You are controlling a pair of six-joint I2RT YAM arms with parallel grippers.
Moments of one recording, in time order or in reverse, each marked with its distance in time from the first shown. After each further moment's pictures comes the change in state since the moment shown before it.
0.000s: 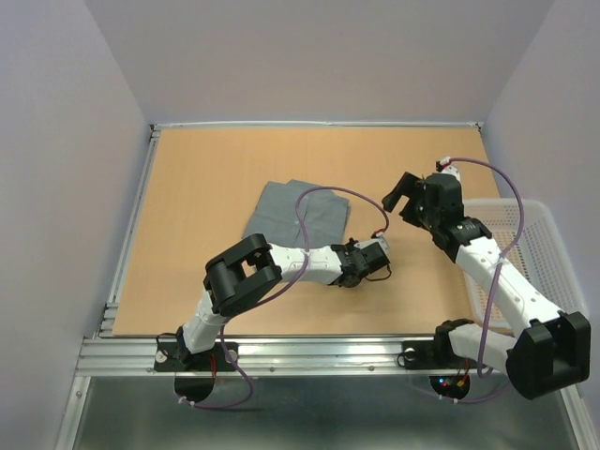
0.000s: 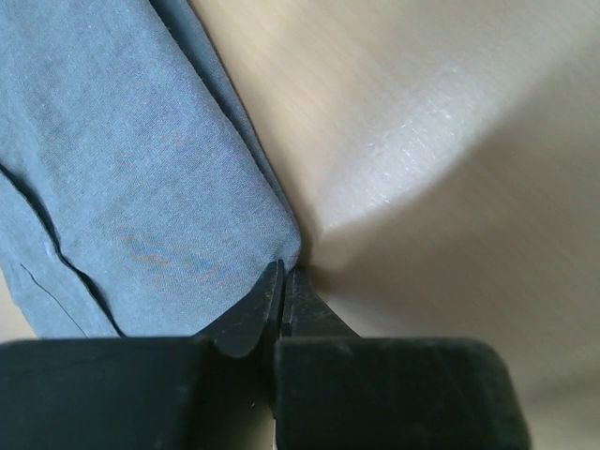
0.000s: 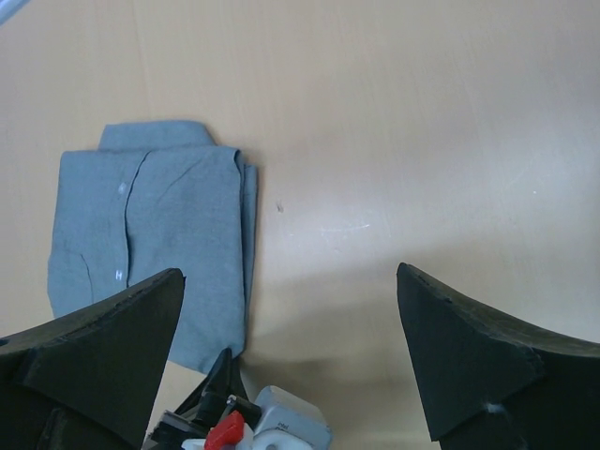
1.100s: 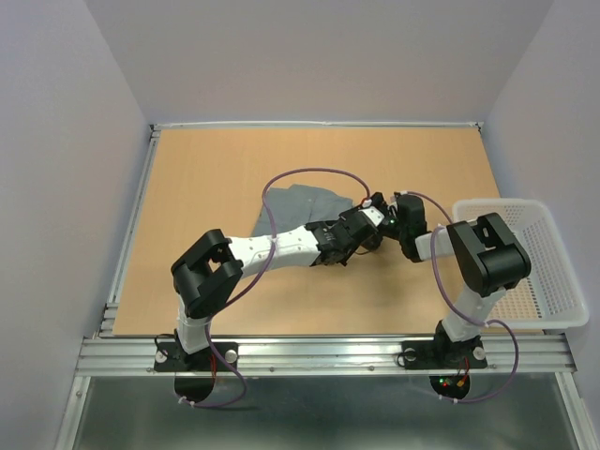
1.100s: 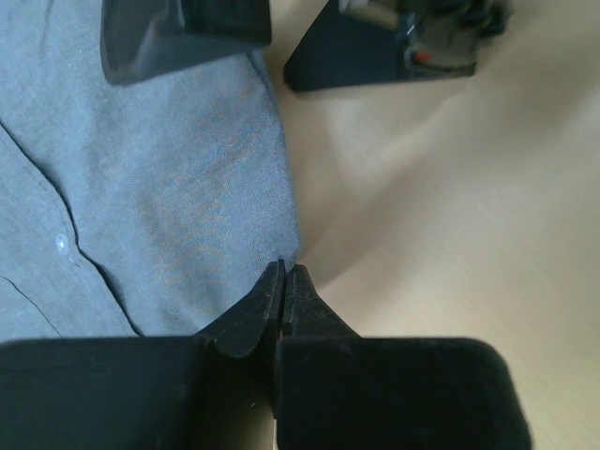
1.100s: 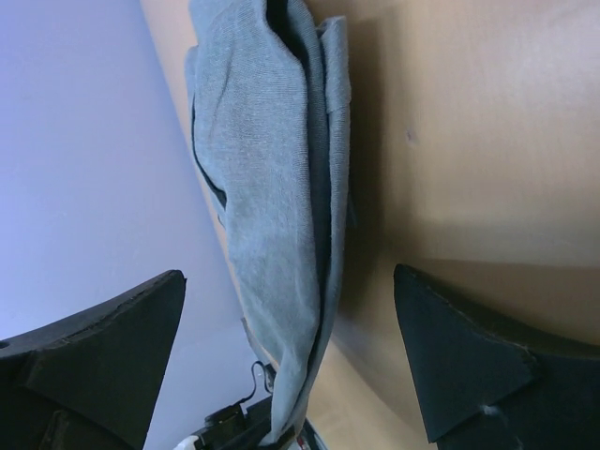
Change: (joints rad) left arm 0.101 -0.200 -0.012 -0.016 0.274 -0.159; right arm -0.005 0.639 -0.235 0.918 -0.660 0.584
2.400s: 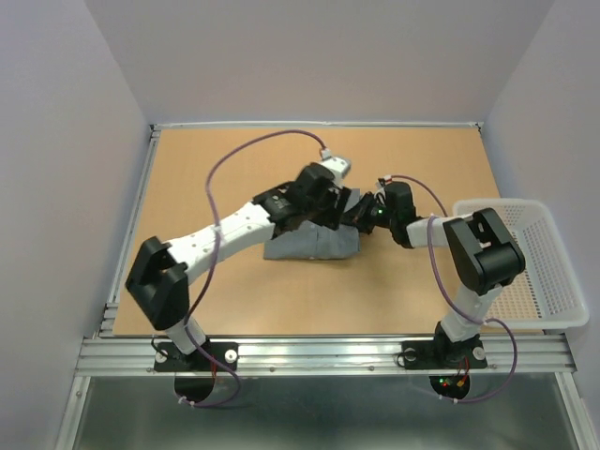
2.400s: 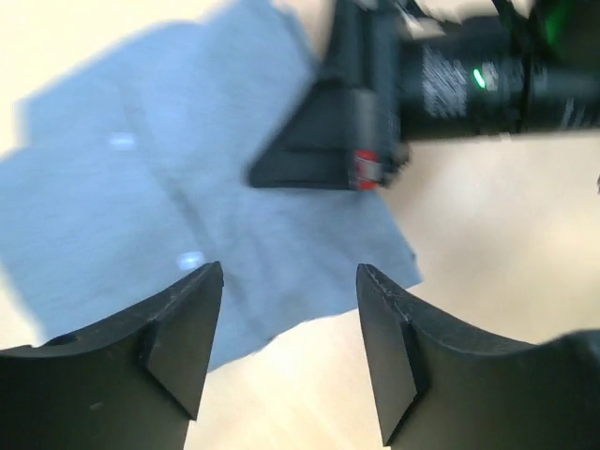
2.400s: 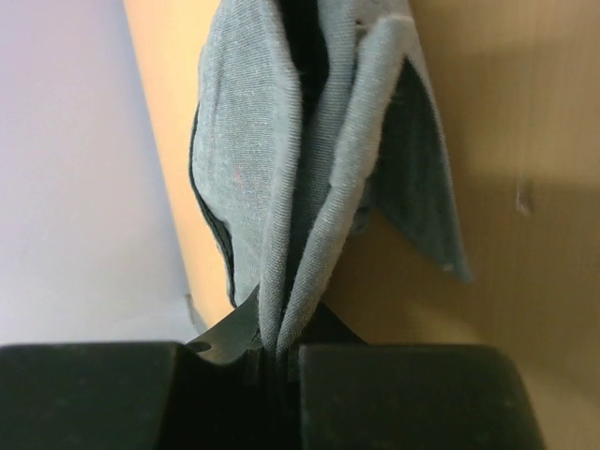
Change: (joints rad) left arm 0.180 -0.183 0.013 0.041 0.254 -0.080; right arm 0.063 0.063 0.137 -0.068 -0.031 -0.146
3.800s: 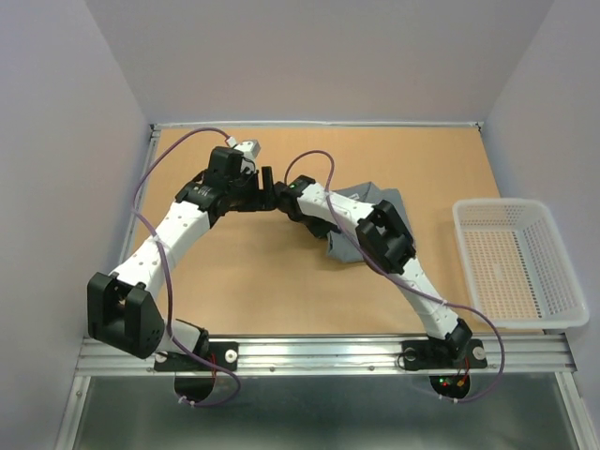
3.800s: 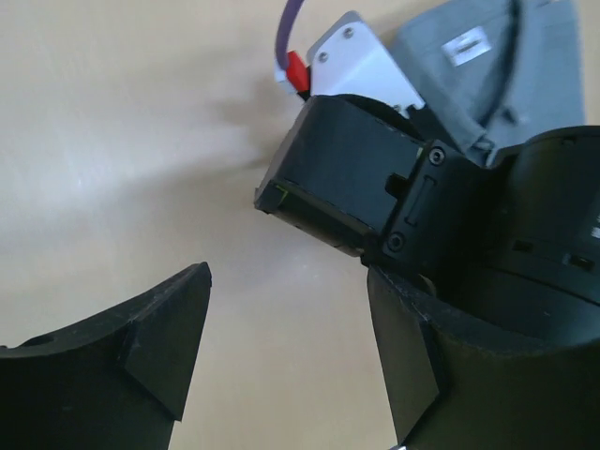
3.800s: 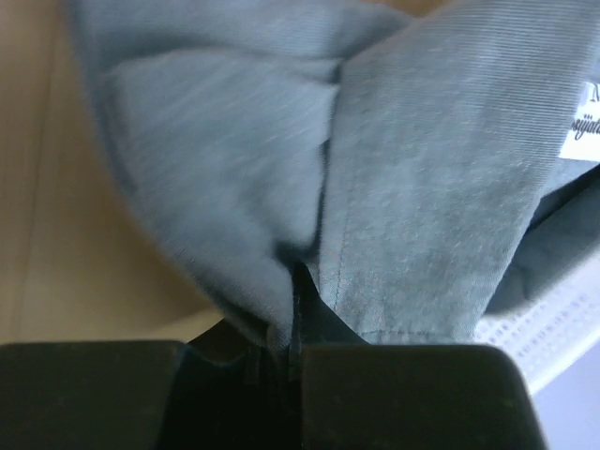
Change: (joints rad) left arm 0.510 -0.299 -0.167 -0.102 0.278 -0.092; right arm 0.473 0.647 1.386 -1.870 1.145 -0.771
